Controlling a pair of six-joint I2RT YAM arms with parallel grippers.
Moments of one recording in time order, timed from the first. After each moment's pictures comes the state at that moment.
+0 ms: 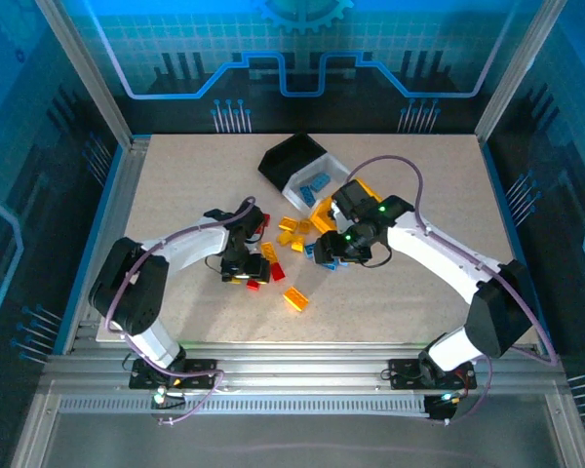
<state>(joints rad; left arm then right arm) -0.47 1.67 1.04 -0.90 0.18 -0.45 0.62 1.50 1.23 -0.96 -0.27 0.53</state>
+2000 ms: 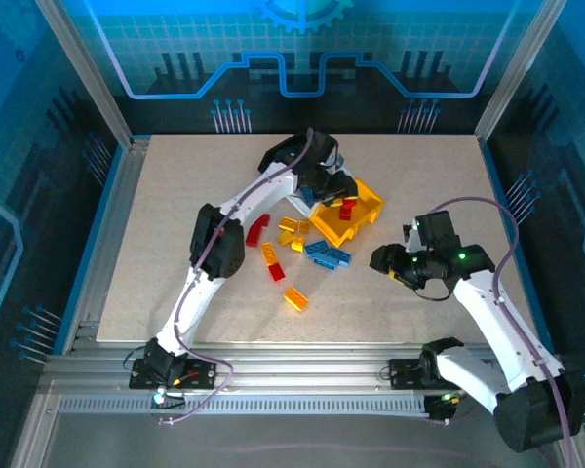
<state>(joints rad) -0.58 2.46 2.34 -0.84 0.52 -0.79 0.22 0.96 0.83 -0.94 -0.39 0.64</state>
